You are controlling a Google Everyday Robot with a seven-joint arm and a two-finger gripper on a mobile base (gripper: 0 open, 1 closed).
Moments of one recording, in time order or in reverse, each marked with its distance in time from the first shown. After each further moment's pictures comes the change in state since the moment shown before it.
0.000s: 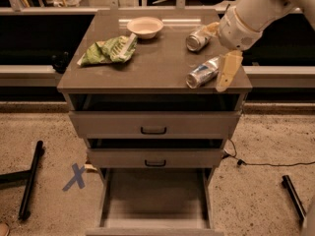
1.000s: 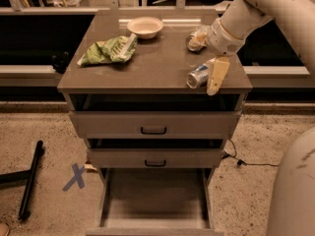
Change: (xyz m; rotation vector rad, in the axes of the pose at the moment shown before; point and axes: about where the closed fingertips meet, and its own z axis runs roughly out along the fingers) arm 0.002 -0.015 0.050 -0.071 -0.023 -0.015
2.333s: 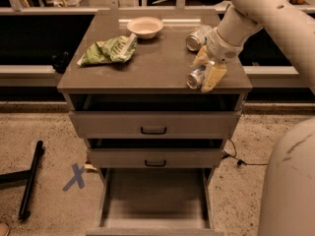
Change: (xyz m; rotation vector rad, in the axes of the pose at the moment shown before) arm 0.030 0.002 0.022 -0.034 0.099 0.035
